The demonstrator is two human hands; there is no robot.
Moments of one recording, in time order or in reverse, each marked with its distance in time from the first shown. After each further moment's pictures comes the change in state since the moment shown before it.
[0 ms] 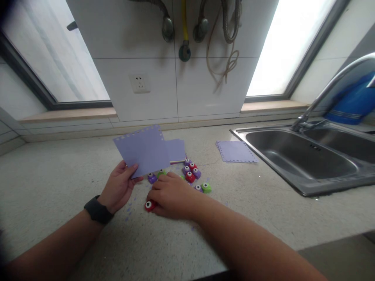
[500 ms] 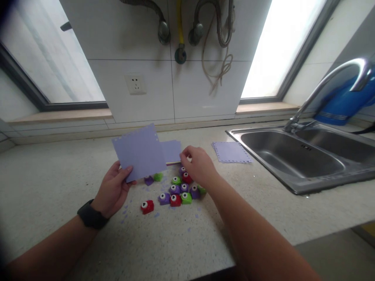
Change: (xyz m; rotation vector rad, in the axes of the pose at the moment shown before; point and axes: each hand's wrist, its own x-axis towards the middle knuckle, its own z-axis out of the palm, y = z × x) left_hand -0.006 0.004 0.002 -0.001 0.021 0.015; right_hand -0.026 0.060 -0.030 0.128 0.602 0.709
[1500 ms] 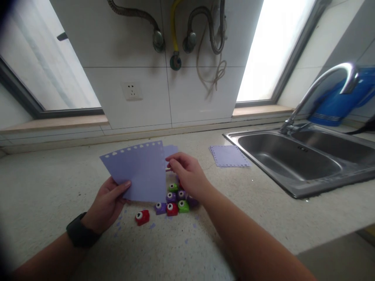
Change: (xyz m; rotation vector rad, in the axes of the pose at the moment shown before) left_hand -0.009 -0.002 0.001 0.003 -0.081 -0.083; right_hand -0.009 -0.018 0.004 0.675 -0.085 0.079
